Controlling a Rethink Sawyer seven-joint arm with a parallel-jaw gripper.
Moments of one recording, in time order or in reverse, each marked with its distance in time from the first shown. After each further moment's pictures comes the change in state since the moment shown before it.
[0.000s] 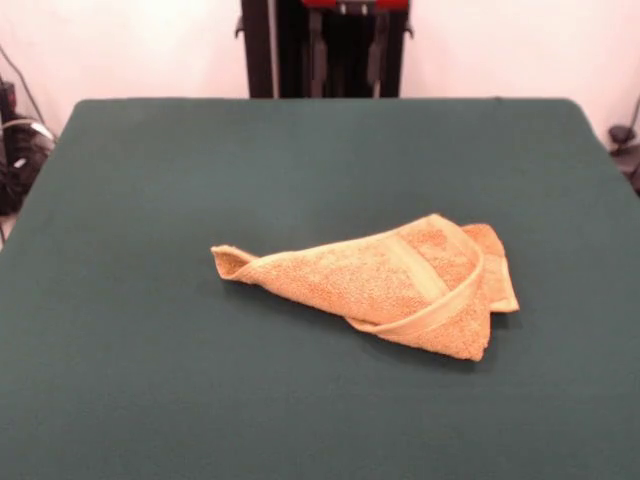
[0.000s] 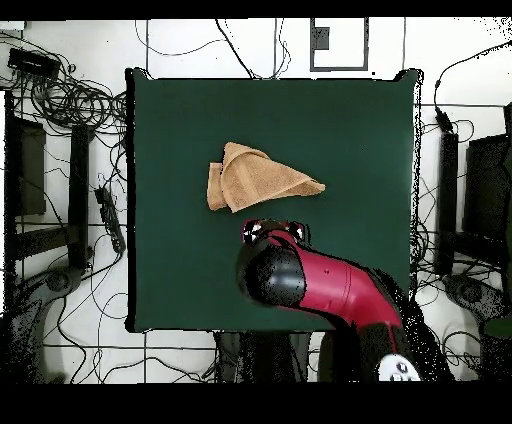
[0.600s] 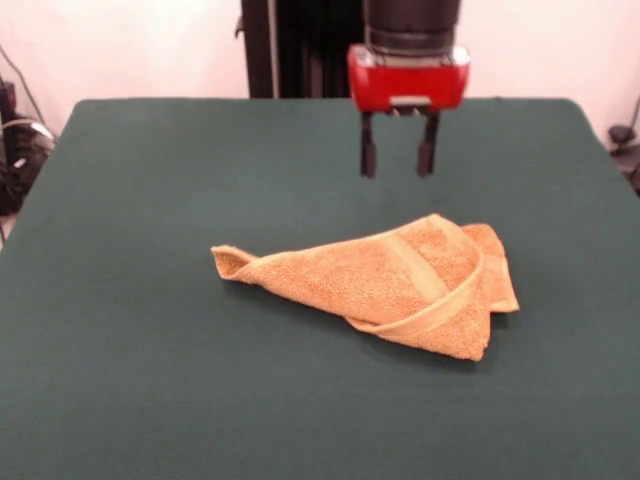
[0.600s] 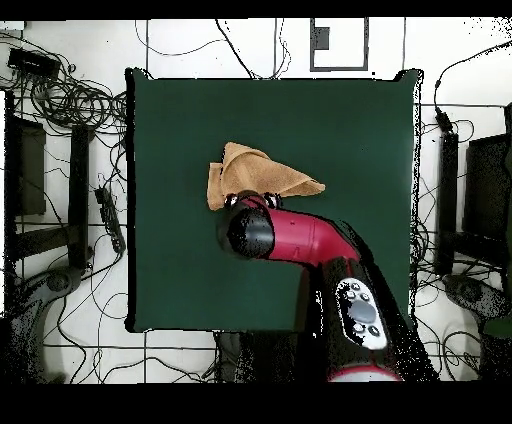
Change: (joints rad) arm 0.103 0.232 0.002 -0.212 -0.001 -0.004 0.000
